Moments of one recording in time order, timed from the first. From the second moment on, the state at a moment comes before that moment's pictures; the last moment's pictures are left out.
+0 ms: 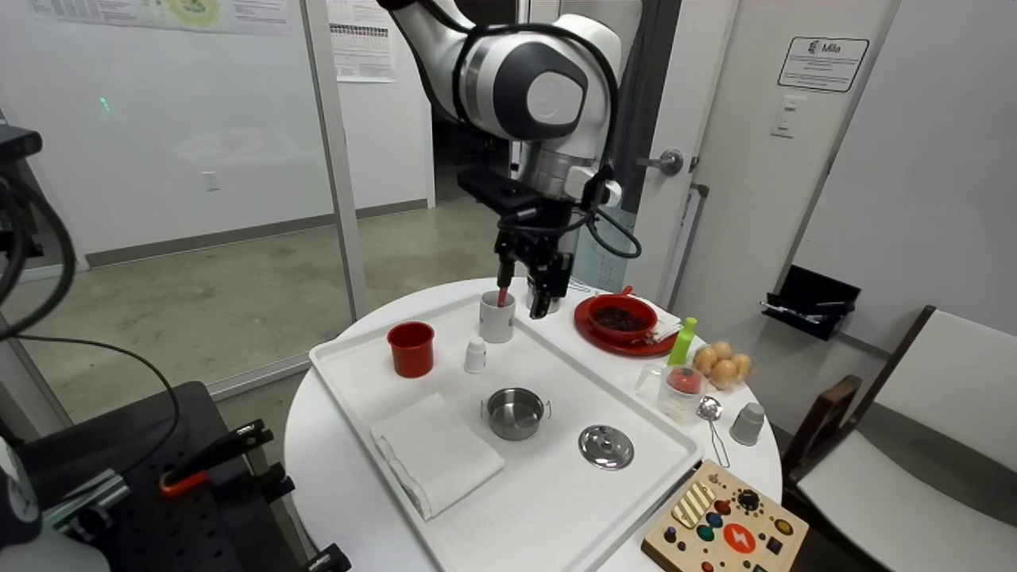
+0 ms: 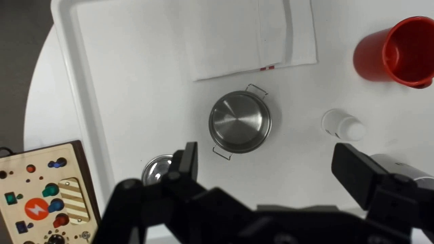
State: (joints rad) arm -0.01 0.36 -0.05 -2.06 0.08 2.26 0.13
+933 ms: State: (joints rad) arm 0.03 0.63 -0.13 -1.84 -0.08 2.29 0.37
